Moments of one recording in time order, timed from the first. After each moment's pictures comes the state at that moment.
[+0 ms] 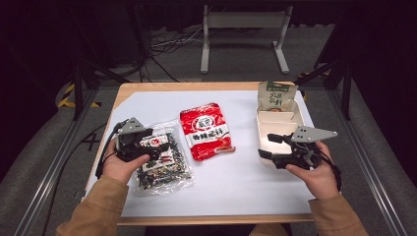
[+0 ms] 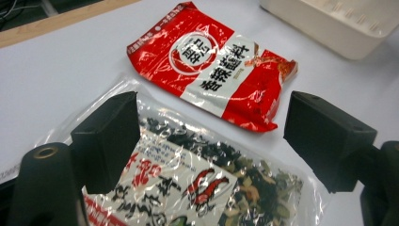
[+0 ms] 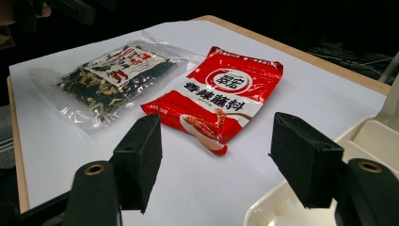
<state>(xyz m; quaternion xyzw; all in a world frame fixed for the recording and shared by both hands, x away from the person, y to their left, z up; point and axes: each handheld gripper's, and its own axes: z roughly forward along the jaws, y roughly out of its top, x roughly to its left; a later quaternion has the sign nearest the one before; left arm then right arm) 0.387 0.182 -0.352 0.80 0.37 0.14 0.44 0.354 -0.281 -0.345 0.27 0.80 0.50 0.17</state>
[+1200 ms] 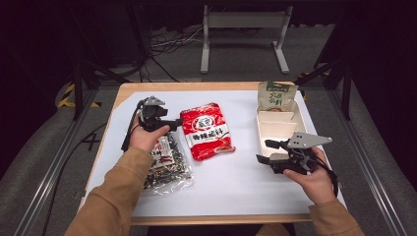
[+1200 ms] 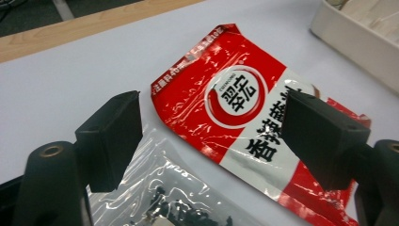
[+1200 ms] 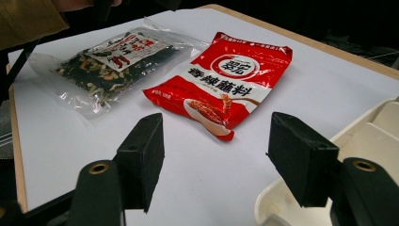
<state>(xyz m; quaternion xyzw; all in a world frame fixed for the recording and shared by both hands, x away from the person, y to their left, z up) 0.486 0.149 -0.374 0.79 0.41 0.14 0.44 0.352 -0.279 -0.365 0.27 0.81 0.50 0.17</state>
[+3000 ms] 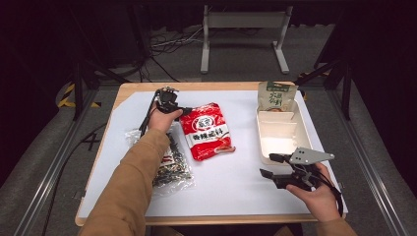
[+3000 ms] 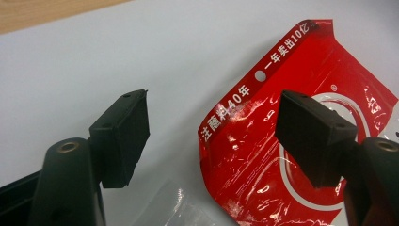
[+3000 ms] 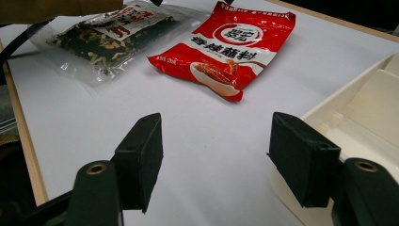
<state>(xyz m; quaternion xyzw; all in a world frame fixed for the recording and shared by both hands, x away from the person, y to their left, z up) 0.581 0.118 -0.420 0.79 0.47 0.09 0.38 0.320 -0.286 -0.386 0.29 0.82 0.47 0.17</state>
